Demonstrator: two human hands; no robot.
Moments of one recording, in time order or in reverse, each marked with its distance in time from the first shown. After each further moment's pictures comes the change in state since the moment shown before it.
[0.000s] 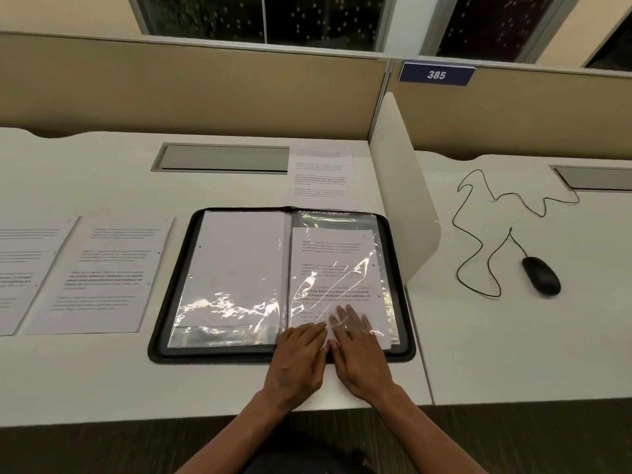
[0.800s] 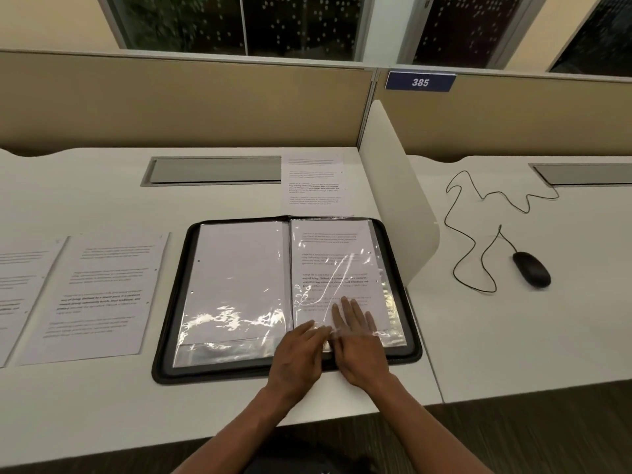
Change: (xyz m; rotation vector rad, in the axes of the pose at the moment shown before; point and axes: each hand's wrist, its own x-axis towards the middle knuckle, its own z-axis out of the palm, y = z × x) left_hand 0.014 -0.027 -0.005 -0.107 0.003 0.026; right_hand 0.027 -0.022 -0.003 -0.019 -0.003 0.147
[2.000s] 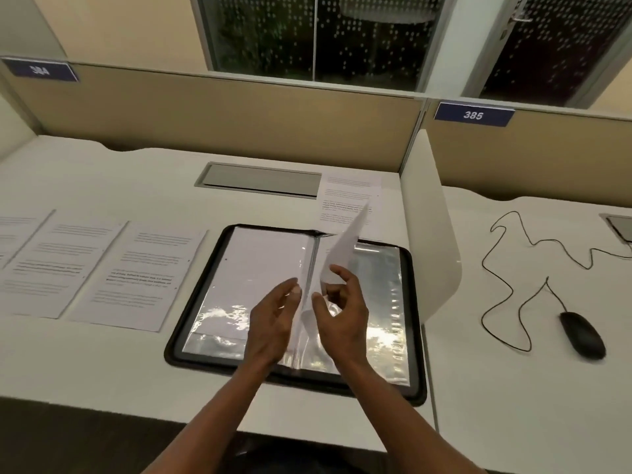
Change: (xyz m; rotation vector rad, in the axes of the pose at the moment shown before) left_hand 0.063 0.045 -0.097 -0.654 0.339 -0.642; right_hand 0.040 -0.075 -0.104 1.091 0.376 0.028
